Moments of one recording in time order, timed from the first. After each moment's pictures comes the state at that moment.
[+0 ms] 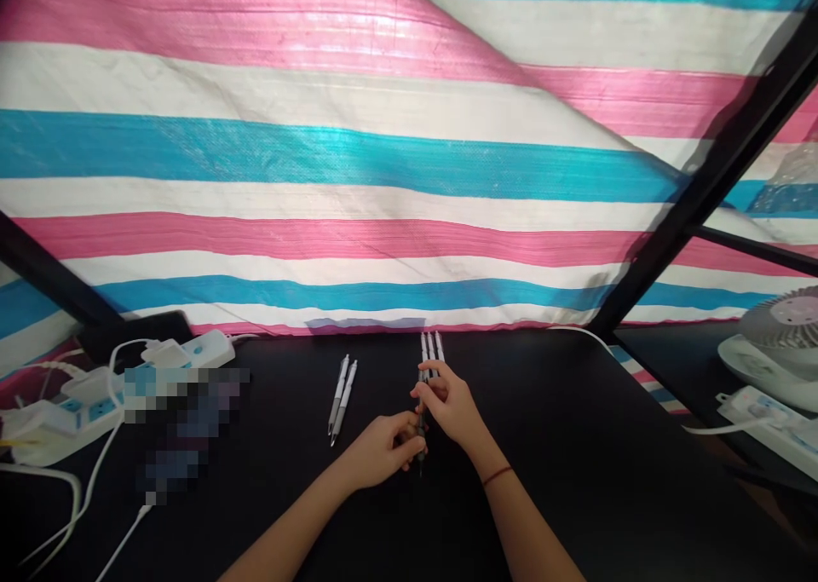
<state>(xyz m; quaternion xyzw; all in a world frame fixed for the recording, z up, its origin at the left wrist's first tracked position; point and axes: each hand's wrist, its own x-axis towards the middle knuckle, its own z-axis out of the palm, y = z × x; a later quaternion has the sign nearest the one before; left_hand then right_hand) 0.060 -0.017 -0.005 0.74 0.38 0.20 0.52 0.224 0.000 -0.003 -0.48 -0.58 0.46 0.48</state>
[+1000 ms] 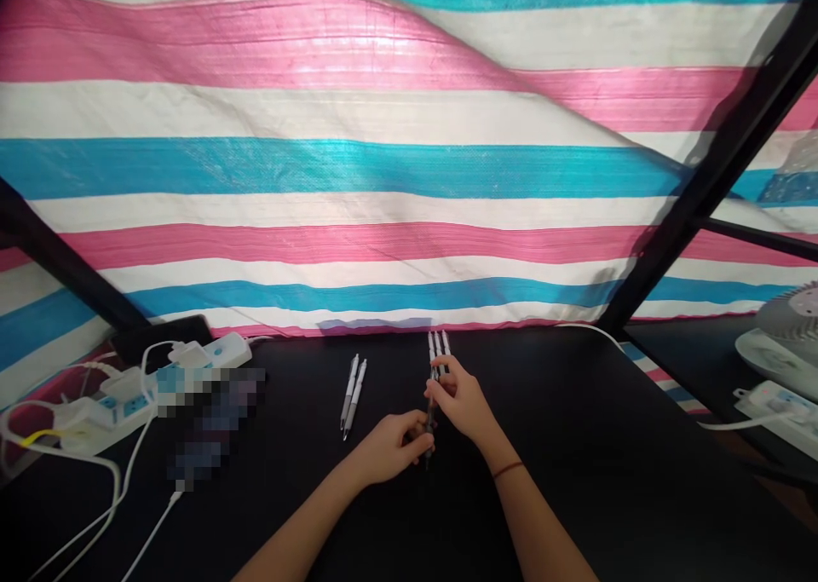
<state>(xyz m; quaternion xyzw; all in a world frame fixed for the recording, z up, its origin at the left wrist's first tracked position) 0.058 -0.022 0.003 0.77 0.39 0.18 0.47 0.234 -0.002 0.000 -0.48 -0.61 0.43 0.46</state>
